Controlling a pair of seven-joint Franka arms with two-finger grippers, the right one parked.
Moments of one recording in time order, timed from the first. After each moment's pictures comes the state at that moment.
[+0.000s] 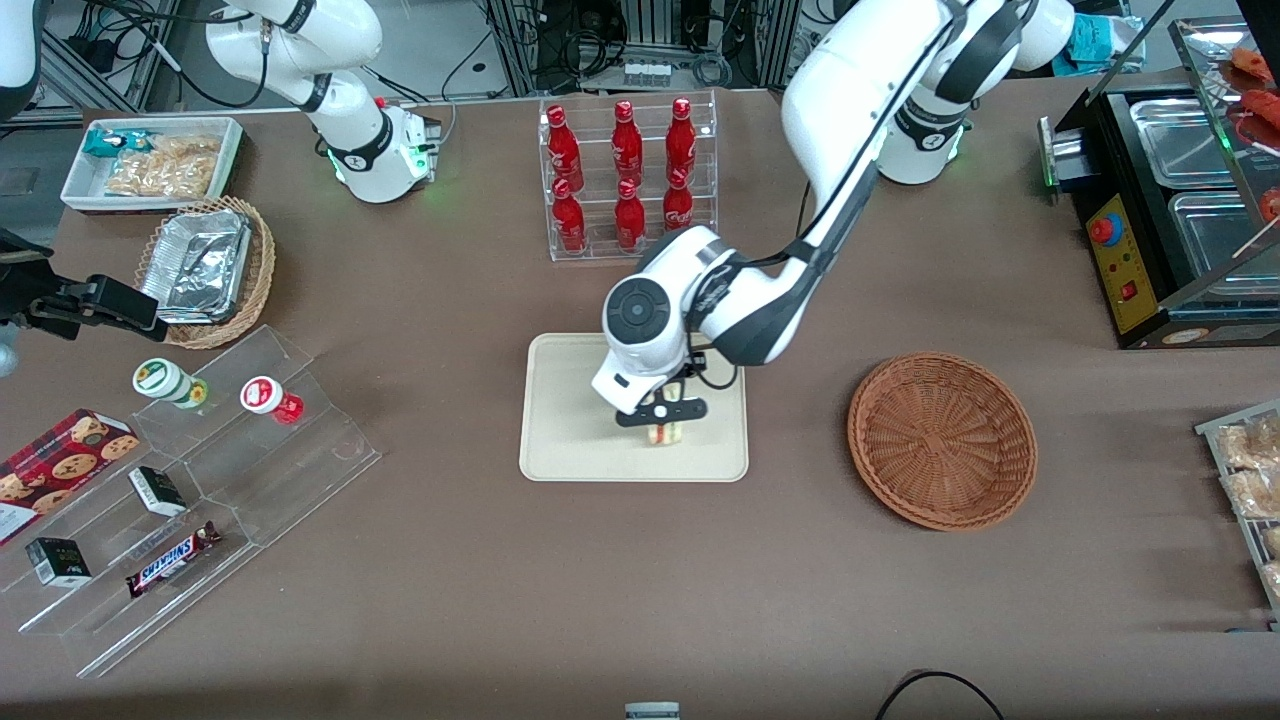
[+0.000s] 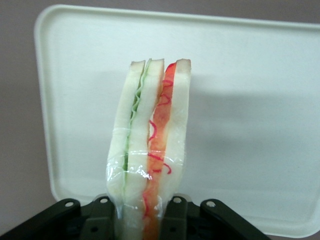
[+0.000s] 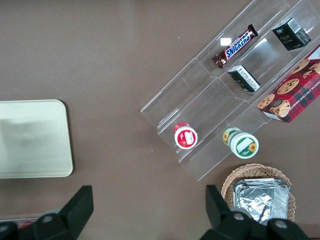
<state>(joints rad) -0.70 0.82 -0.12 -1.24 0.03 1.91 -0.86</state>
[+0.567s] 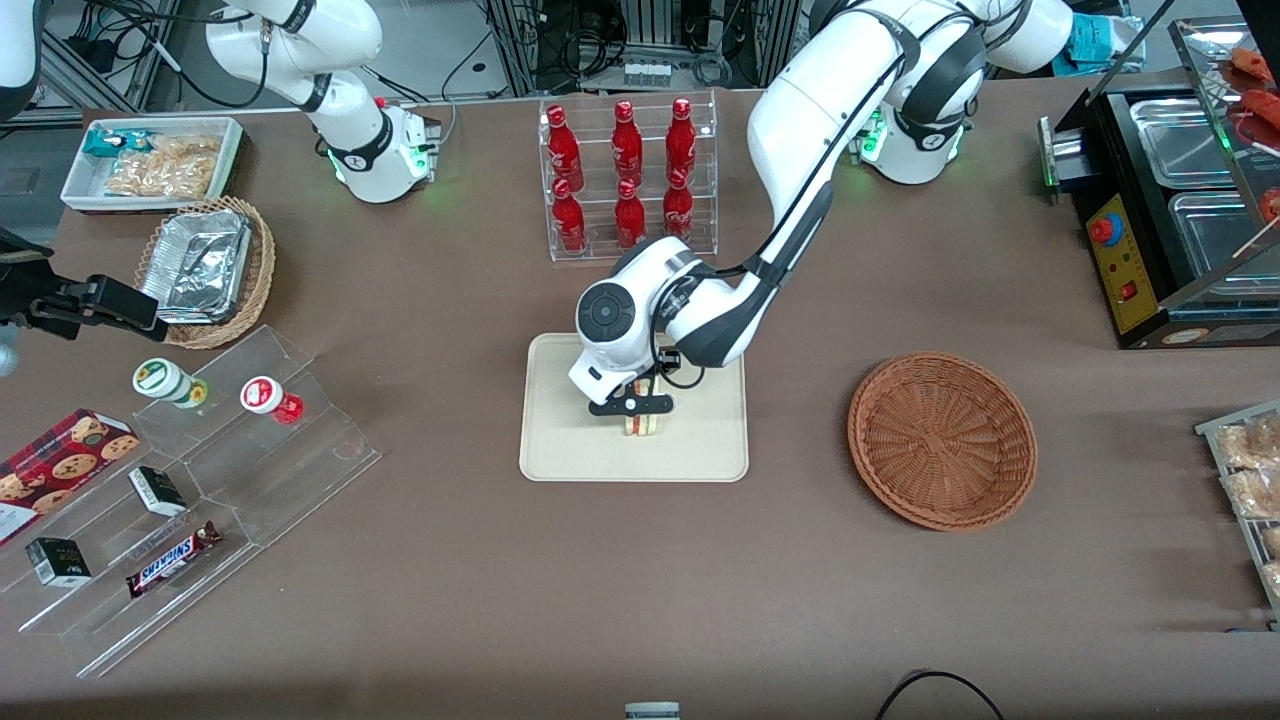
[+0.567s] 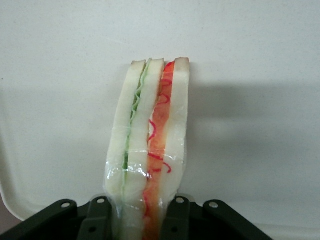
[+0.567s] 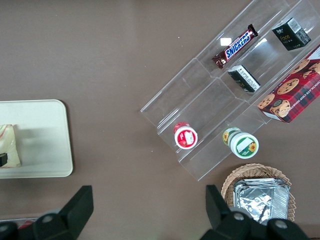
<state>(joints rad) -0.74 0.89 -0.12 -1.23 0.03 1.95 -0.85</state>
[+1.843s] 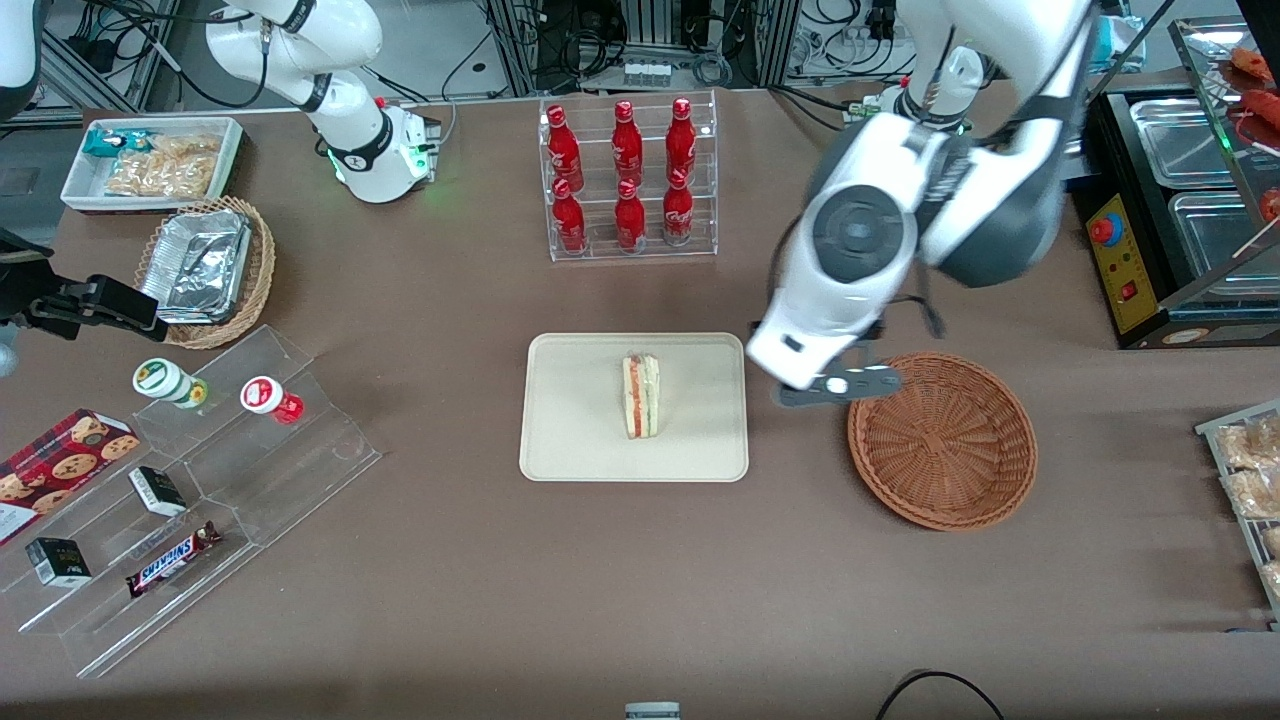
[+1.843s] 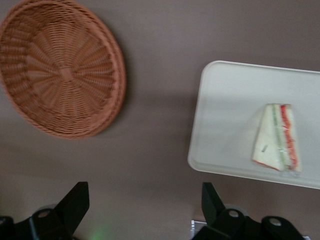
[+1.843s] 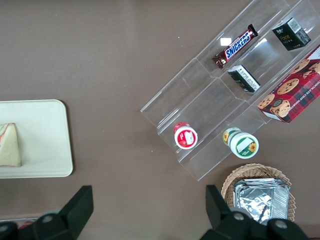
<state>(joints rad) -0.42 0.37 -0.08 -1.38 0.04 1.55 -0.61</state>
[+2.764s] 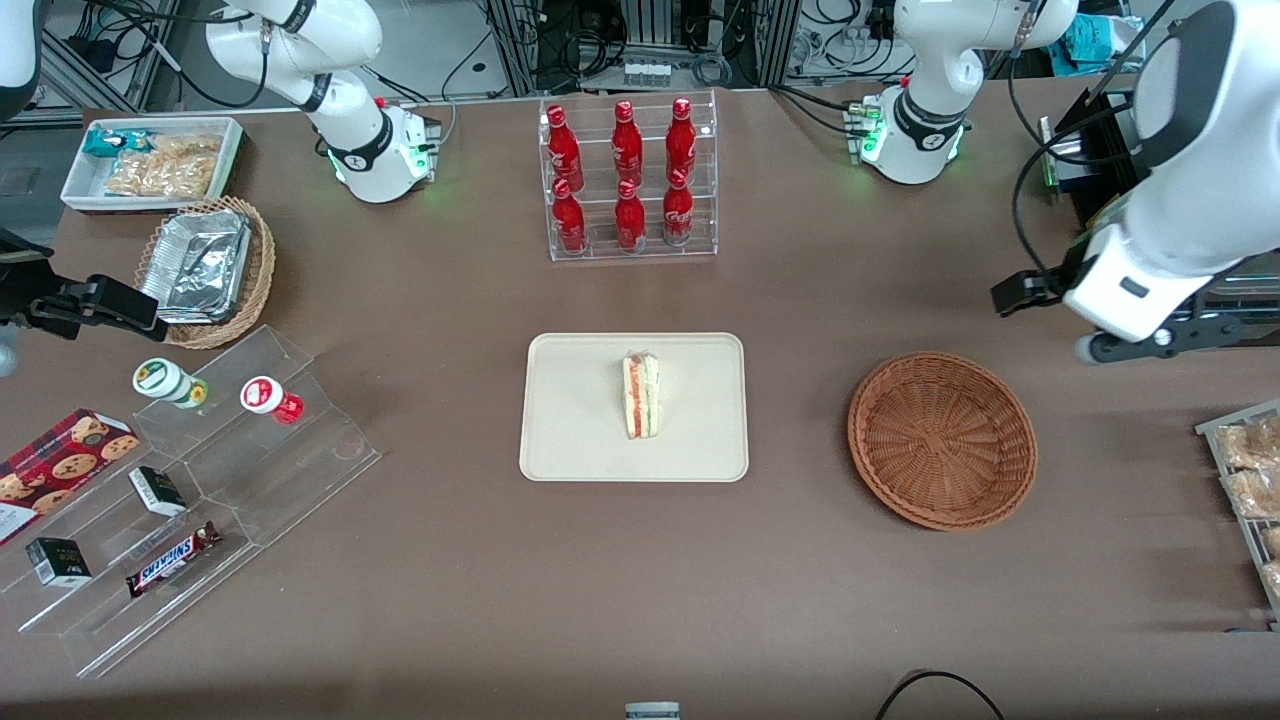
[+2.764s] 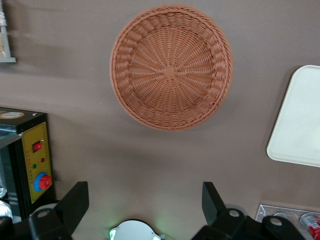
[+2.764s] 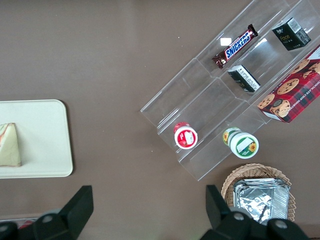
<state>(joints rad) -0.07 0.07 -0.07 -1.57 0.06 1.46 -0.26</state>
